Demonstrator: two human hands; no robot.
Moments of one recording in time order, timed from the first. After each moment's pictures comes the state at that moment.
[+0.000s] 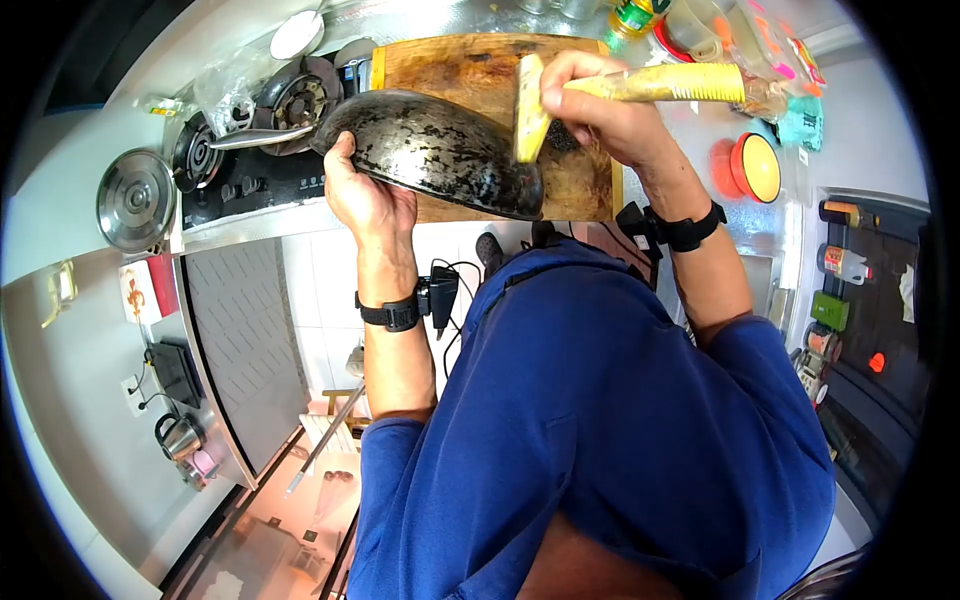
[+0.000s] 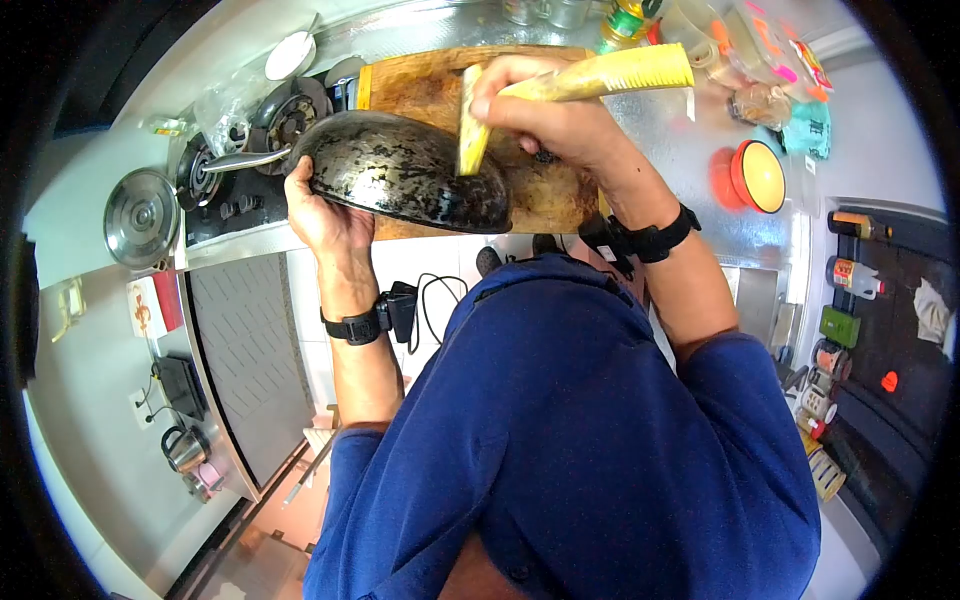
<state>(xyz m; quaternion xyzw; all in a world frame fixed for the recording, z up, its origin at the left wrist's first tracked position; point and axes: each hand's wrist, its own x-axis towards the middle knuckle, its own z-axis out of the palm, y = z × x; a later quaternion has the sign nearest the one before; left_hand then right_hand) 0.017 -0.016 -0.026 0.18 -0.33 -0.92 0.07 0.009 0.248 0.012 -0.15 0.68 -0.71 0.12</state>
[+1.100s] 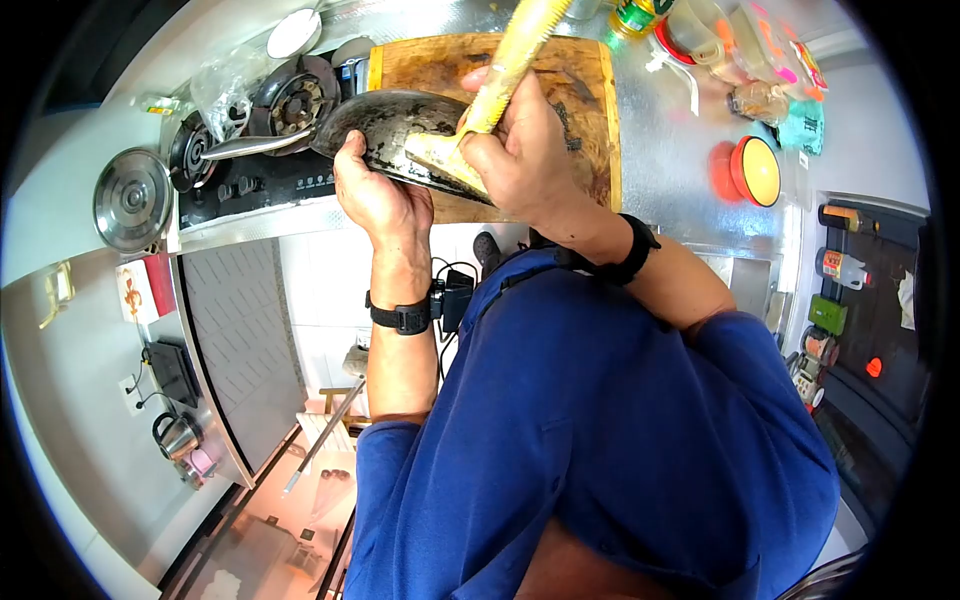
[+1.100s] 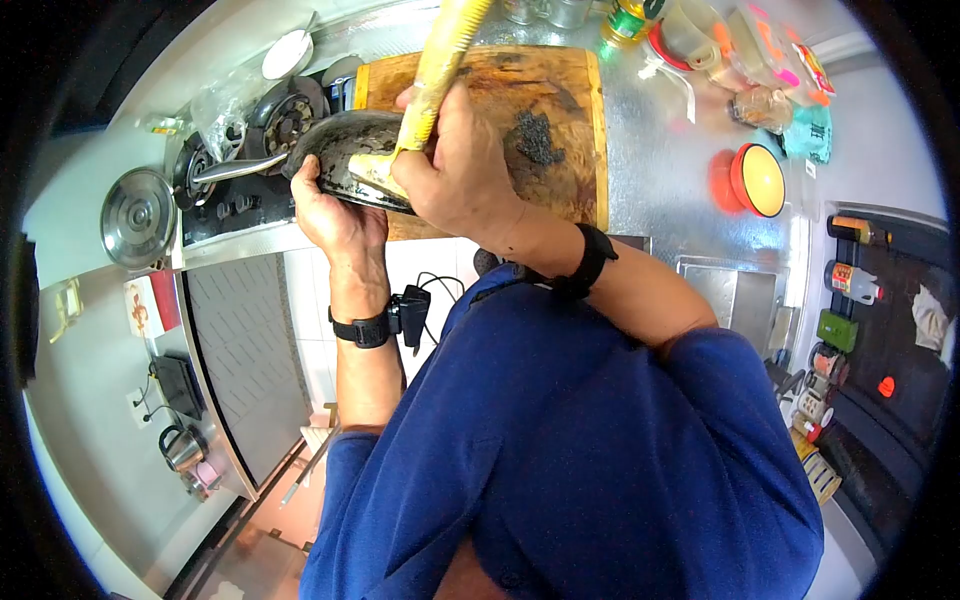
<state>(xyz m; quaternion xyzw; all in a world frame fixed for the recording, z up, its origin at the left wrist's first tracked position) 0.017 0.007 -0.025 0.18 -0.34 -0.92 0.12 0.034 0.149 -0.007 -0.08 0.72 -0.68 -0.09</state>
